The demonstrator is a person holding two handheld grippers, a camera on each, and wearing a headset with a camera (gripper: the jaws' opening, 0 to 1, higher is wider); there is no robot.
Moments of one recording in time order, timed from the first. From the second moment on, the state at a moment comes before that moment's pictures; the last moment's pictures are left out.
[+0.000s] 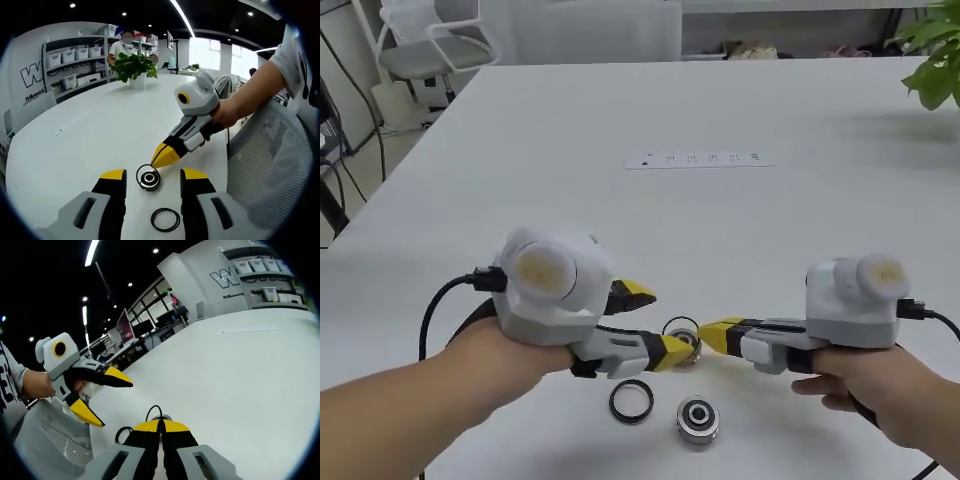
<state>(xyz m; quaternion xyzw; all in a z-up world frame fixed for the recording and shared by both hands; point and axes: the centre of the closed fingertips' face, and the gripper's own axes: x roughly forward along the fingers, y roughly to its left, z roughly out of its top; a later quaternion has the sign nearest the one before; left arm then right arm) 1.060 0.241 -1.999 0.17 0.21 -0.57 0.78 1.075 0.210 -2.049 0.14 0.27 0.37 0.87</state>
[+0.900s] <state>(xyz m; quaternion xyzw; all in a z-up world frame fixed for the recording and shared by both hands) 1.058 0.287 -1.963 0.14 0.18 -0.54 0.81 1.071 0.222 -2.037 0.15 0.26 0.39 0.87</state>
